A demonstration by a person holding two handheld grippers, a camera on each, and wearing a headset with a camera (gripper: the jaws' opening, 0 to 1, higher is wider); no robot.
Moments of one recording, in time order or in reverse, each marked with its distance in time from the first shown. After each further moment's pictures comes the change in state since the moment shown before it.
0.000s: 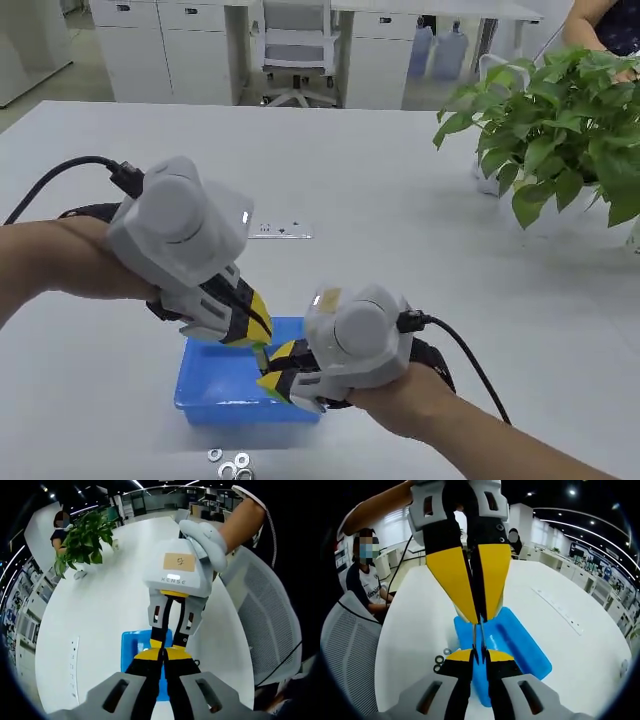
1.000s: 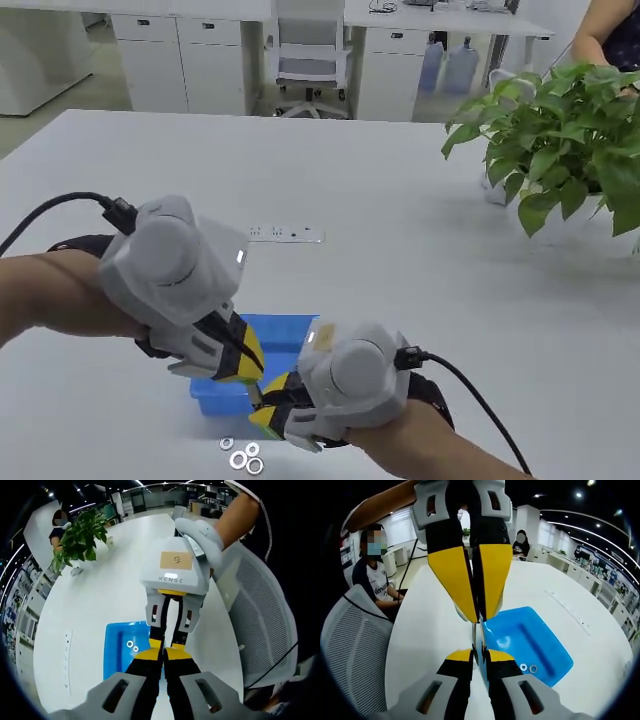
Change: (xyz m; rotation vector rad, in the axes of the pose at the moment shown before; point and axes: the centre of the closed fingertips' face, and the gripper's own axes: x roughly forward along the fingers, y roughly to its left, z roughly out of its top) left arm -0.002 -0.046 -0.013 -0.008 0.028 -0.003; right arm 0.005 0.047 -0.005 -0.028 -0.007 0.049
